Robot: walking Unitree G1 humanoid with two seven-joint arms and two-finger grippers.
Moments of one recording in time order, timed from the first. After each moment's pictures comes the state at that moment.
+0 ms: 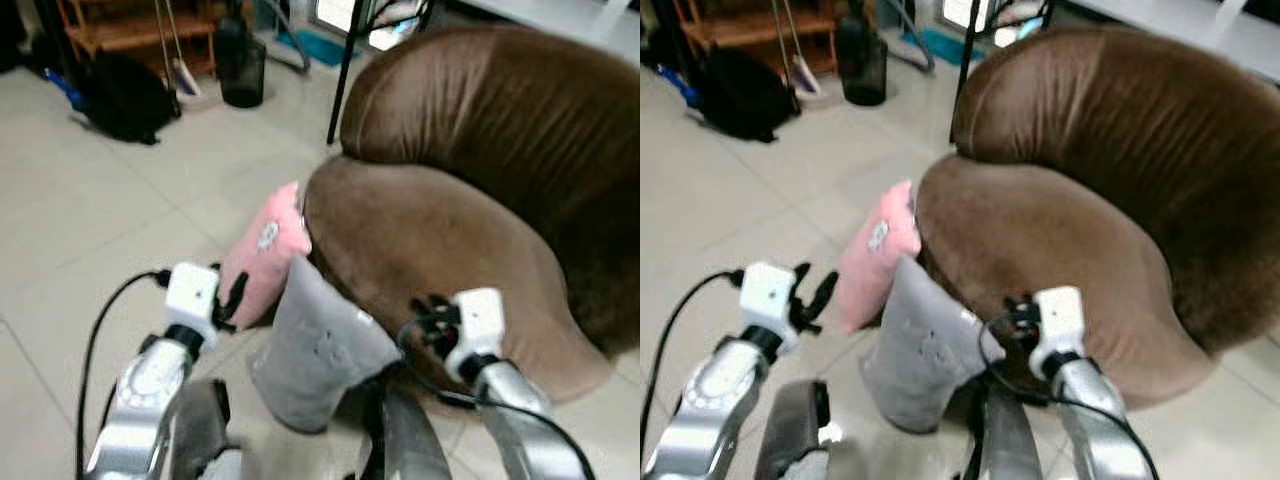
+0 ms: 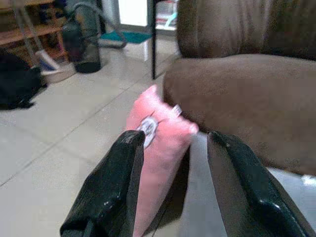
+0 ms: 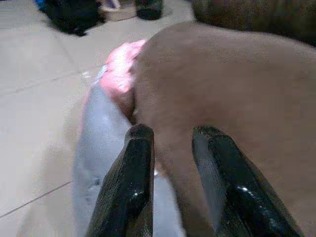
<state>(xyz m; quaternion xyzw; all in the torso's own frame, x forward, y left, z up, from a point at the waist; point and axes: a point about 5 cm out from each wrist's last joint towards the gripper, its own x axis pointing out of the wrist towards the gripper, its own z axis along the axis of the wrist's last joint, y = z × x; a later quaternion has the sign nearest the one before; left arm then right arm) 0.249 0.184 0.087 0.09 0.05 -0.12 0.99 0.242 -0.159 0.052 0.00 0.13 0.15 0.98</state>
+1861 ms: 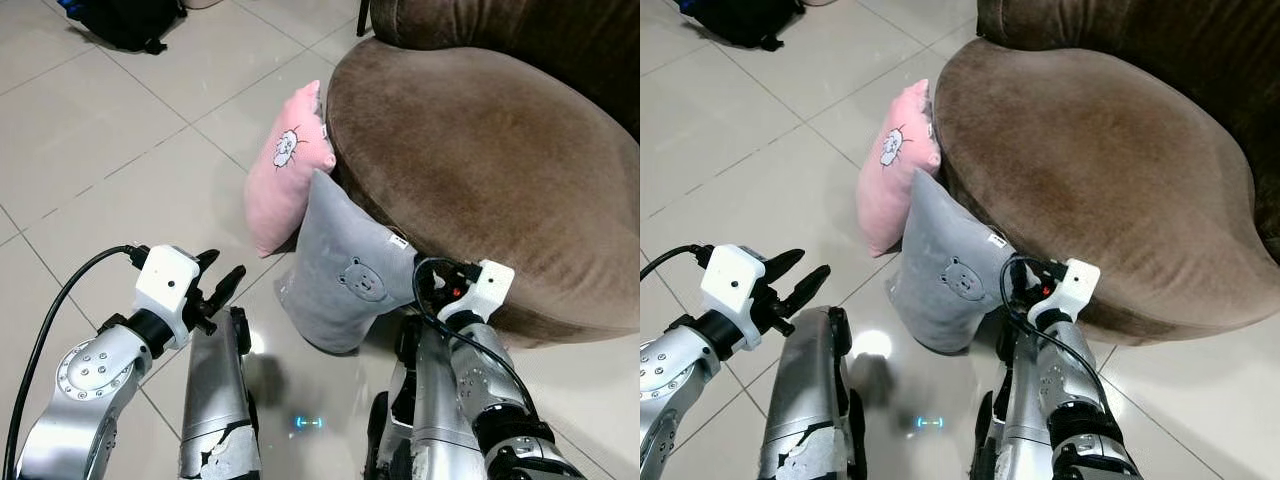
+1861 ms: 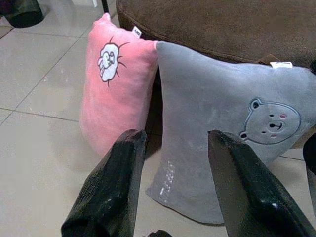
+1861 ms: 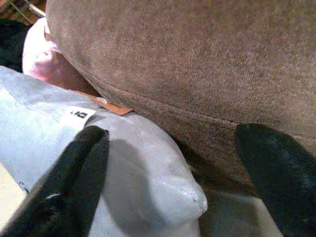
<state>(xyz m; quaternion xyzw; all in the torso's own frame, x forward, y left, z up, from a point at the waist) 0.237 0.196 0.140 0.13 0.04 -0.24 0.96 0.304 -0.171 0.035 0.21 0.07 0.01 0.97</state>
